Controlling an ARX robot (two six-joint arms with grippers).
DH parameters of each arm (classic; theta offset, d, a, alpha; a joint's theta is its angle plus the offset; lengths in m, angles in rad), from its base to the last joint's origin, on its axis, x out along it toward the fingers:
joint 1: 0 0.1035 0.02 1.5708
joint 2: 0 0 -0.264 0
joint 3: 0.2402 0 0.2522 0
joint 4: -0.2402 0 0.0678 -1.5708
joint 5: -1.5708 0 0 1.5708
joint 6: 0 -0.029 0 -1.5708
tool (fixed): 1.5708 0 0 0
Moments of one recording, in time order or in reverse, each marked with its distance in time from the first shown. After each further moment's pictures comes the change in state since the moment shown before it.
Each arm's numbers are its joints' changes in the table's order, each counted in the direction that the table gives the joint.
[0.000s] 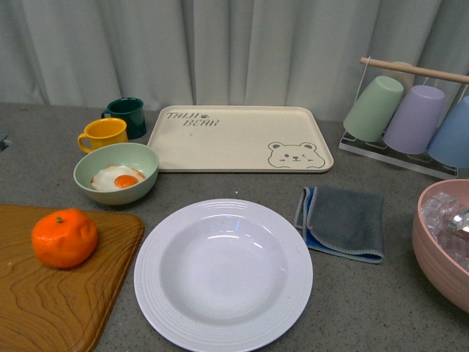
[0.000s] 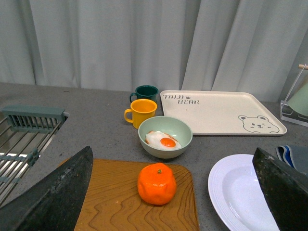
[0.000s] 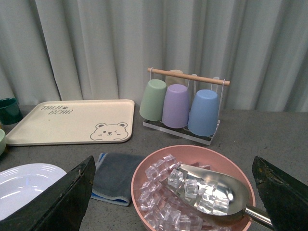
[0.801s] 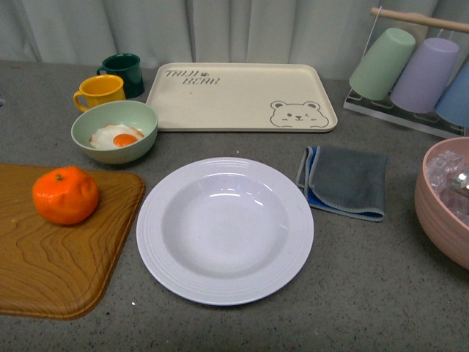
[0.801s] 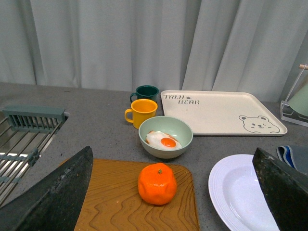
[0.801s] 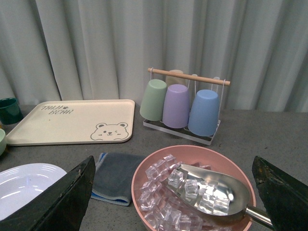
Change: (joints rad) left arm 0.000 0.000 0.000 0.000 0.000 0.000; right arm 0.000 0.000 0.000 0.000 0.000 0.000
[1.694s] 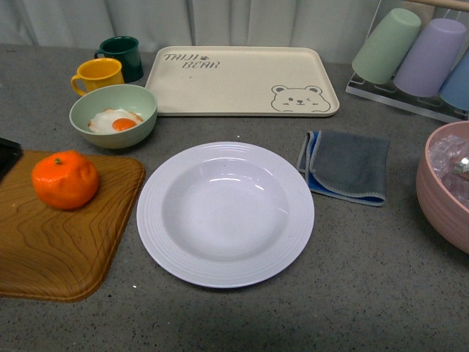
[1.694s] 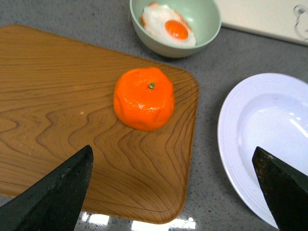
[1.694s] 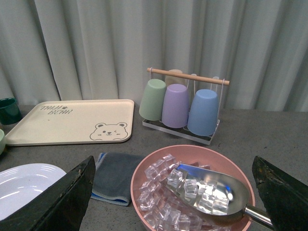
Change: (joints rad) left arm -0.123 -1.241 0.306 0.337 0.105 0.250; right arm 0.000 0.000 0.000 0.000 0.000 0.000
